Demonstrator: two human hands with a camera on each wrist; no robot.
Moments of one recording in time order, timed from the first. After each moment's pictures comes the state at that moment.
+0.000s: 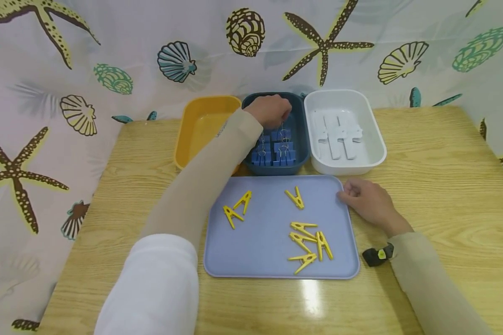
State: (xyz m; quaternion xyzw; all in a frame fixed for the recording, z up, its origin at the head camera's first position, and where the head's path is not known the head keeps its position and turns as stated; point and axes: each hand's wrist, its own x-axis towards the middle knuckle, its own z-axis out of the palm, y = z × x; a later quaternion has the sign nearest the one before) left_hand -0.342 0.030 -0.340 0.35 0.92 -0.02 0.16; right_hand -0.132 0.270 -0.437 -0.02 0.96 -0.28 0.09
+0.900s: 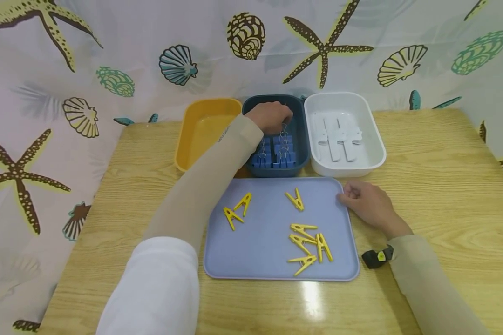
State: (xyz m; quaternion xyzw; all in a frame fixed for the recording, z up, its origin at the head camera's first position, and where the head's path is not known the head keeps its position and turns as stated) left_hand -0.345 0.031 -0.353 0.35 0.92 -0.02 0.18; right_hand -0.132 0.270 -0.437 -0.02 0.96 -0.28 0.09
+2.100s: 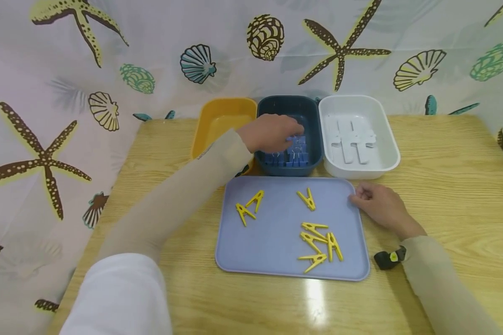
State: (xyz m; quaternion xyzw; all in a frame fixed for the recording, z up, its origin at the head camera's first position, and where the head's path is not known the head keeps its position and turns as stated) left_hand -0.277 -0.007 -0.323 0.42 0.90 -0.04 0.13; right_hand -0.134 0.268 -0.437 -0.03 0.96 -0.26 0.10
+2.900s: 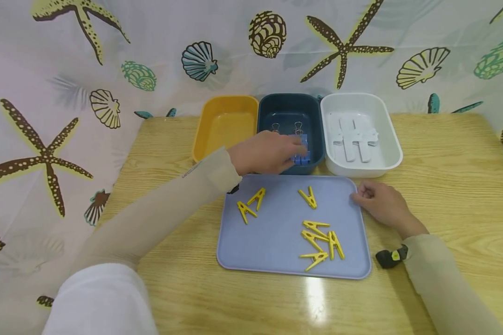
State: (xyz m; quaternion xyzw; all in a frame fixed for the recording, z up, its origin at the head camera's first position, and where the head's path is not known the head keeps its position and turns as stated) left_hand -0.224 -0.026 -0.321 0.49 0.87 -0.03 0.08; right_hand -0.134 0.267 -0.435 -0.03 0.96 -0.27 0.11
